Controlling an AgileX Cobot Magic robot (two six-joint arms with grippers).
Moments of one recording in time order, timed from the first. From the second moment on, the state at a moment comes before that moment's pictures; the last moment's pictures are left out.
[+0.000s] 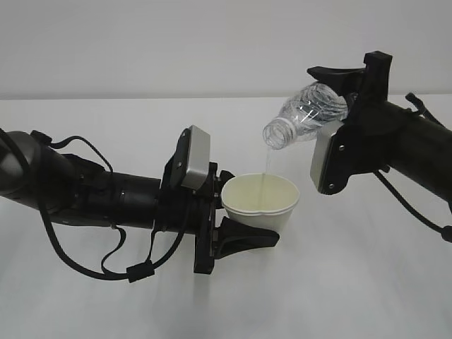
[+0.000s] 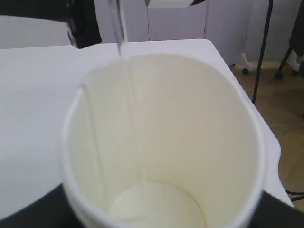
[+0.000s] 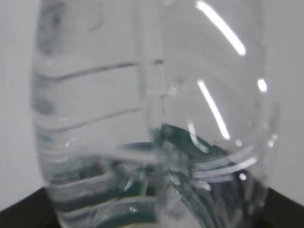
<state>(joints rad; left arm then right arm) -0.49 2.14 -0.99 1.22 -1.14 -0.44 0.25 1.71 -0.64 -0.34 -0.96 -1.38</state>
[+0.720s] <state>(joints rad) -0.49 2.14 -0.99 1.20 -1.14 -0.44 0.25 1.71 -0.64 -0.35 -0.97 -1.38</state>
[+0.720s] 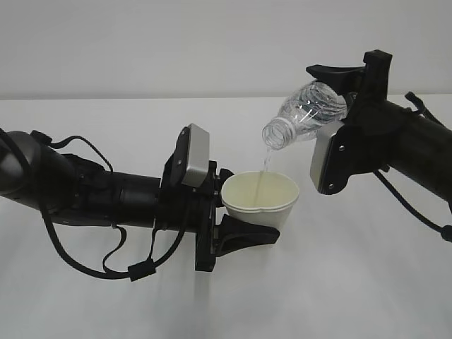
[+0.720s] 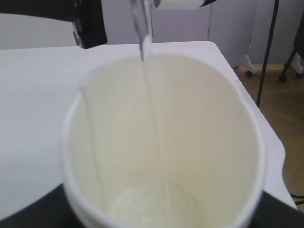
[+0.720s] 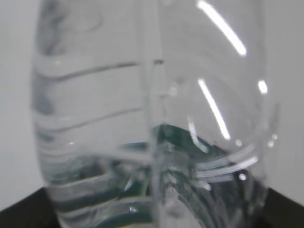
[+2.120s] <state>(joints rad) -0.49 2.14 -0.99 1.19 -1.14 -0.44 0.25 1.71 -0.64 -0.35 -0.99 -1.38</state>
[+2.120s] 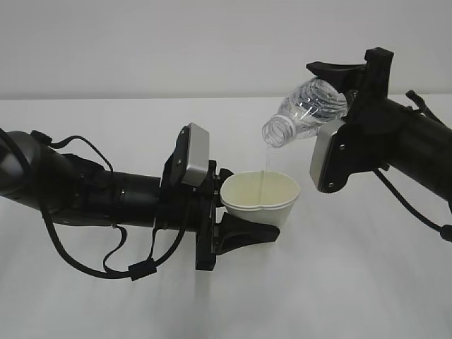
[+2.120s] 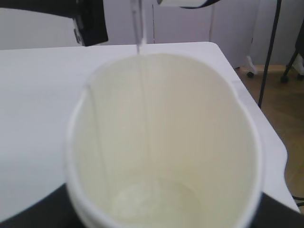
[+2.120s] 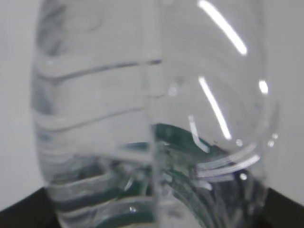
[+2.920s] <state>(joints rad) -0.49 2.14 -0.99 1.19 -1.14 -0.44 0.25 1.71 -0.64 -0.36 -1.00 -1.38</state>
